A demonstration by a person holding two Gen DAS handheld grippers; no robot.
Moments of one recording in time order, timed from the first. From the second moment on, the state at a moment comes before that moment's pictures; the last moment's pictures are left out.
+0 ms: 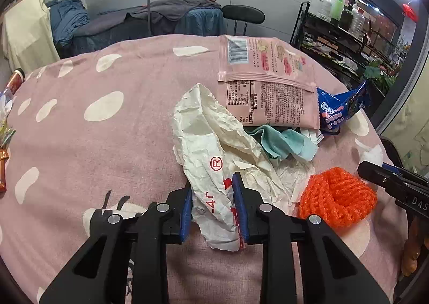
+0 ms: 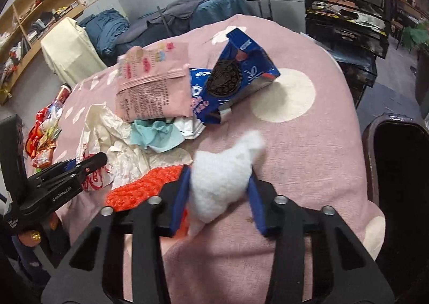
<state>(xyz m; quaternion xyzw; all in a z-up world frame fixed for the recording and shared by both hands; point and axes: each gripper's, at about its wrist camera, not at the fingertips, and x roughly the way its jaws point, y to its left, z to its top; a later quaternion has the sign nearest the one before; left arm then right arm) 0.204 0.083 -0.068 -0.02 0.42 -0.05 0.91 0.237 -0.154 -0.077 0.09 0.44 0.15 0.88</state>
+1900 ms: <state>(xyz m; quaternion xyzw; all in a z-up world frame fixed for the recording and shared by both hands) 0.154 -0.124 0.049 0.04 0.24 -0.26 0.93 0.115 -0.382 -0.068 0.18 0.35 -0.07 0.92</state>
